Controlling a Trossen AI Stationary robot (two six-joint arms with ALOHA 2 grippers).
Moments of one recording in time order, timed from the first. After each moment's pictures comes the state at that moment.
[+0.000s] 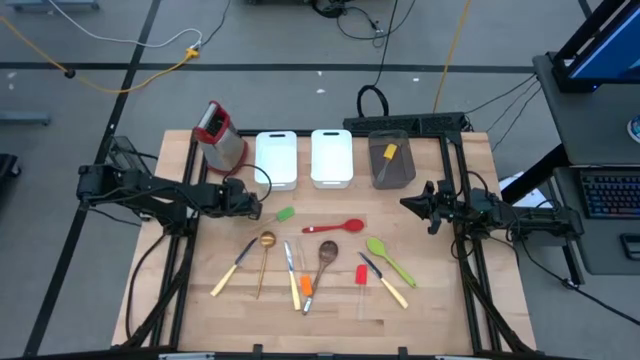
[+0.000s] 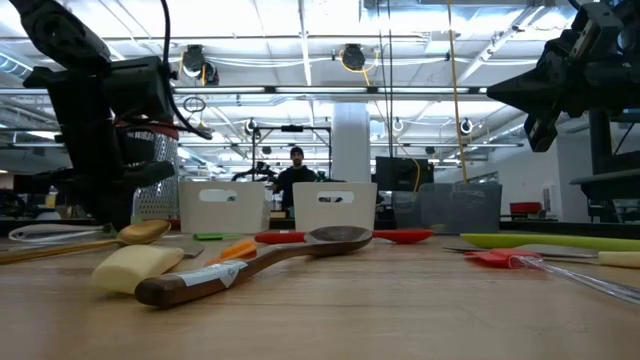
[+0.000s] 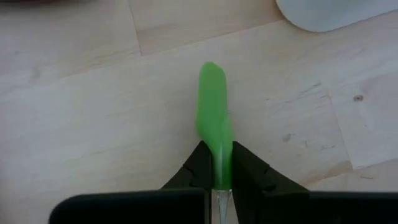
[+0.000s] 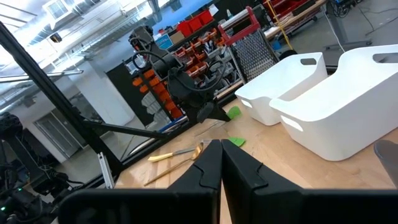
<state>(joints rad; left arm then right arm) 0.11 1.28 0.42 -0.57 -0.31 -1.19 -0.04 0.06 0.02 0.08 0.10 0.56</state>
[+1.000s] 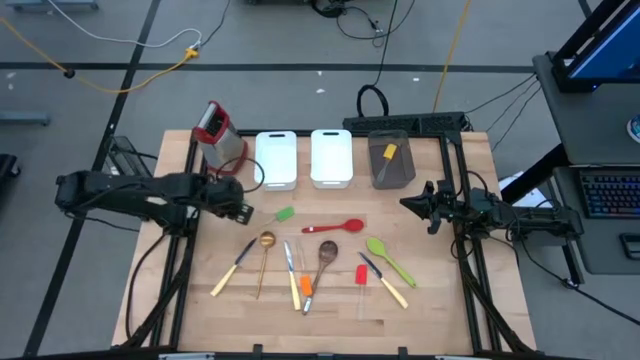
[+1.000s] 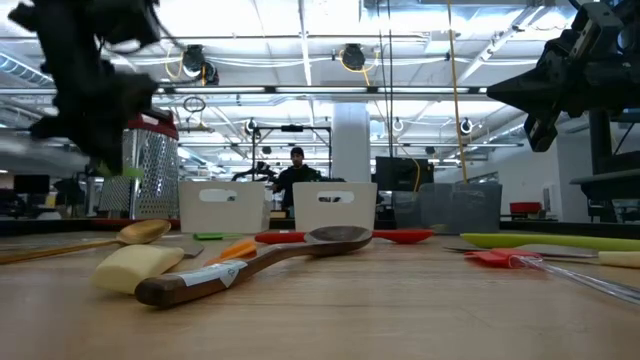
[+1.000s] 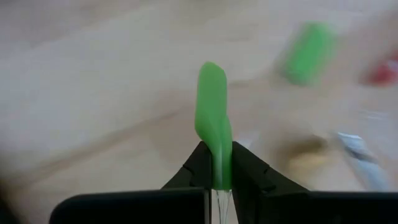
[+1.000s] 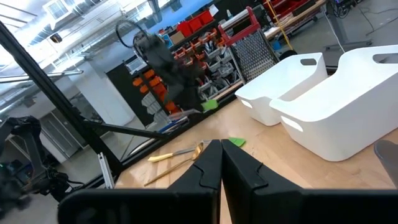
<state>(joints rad) 0.09 0.93 0.64 -0.90 -0.07 -1.03 -0.04 0.06 0.02 0.08 0.10 0.56</state>
